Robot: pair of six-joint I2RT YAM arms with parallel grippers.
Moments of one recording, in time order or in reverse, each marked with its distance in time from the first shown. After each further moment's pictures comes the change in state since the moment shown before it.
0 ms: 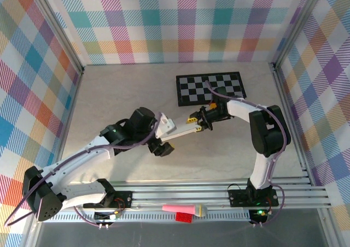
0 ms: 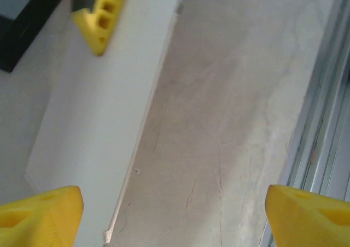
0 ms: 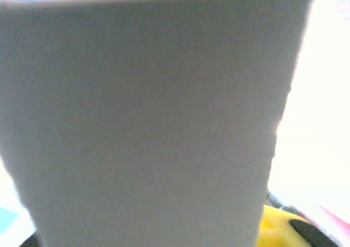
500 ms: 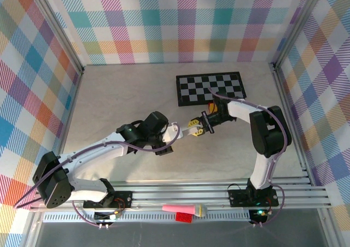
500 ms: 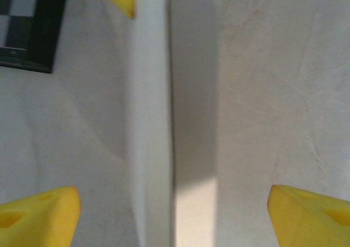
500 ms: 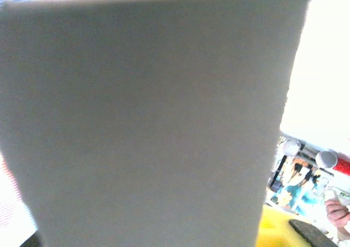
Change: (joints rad) left arm -0.072 0.153 0.001 0.061 -0.291 0.267; right arm -0.004 -0.014 -0.041 -0.110 -0.084 0.147
